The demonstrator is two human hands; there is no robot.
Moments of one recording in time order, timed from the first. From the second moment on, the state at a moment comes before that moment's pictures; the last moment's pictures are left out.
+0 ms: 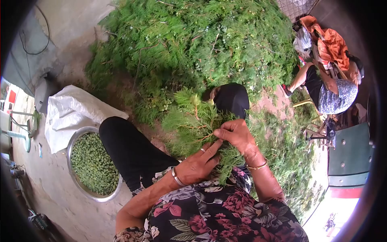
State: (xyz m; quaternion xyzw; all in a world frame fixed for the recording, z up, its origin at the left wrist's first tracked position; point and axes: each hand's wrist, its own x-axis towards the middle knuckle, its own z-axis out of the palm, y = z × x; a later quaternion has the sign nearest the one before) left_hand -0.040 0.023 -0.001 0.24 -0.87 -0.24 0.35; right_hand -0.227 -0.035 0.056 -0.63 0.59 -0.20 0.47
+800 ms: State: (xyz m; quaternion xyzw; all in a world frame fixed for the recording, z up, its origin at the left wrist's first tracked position) left_hand -0.006 -0.027 0.043 0.53 -0.70 -0.26 0.40; right_hand -0.184 0.016 -0.003 -0.79 0.51 -0.34 0.04
